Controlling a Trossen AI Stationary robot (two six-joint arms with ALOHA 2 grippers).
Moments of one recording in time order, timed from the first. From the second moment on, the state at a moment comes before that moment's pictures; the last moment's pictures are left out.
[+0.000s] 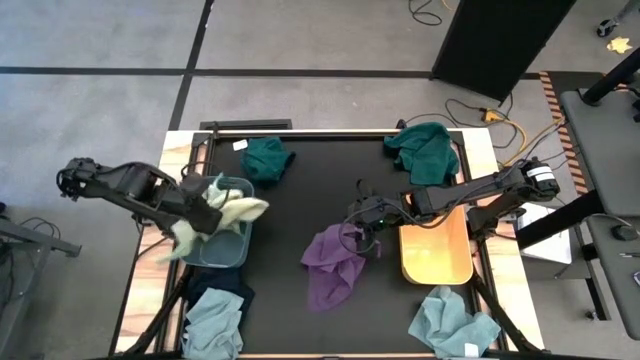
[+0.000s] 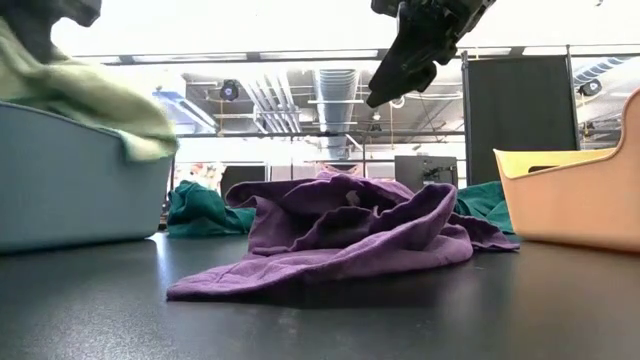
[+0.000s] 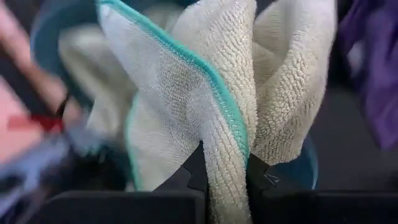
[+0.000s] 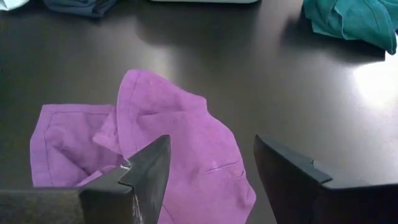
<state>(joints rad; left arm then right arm) -0.30 0.86 1.11 -1.57 -0.21 -1.31 0.13 1.49 1.09 -0.38 0.13 0.14</state>
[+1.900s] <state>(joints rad) -0.16 1.06 1.02 -1.12 -0.30 -0.53 0.13 1.49 1.01 -0.26 0.13 0.16</state>
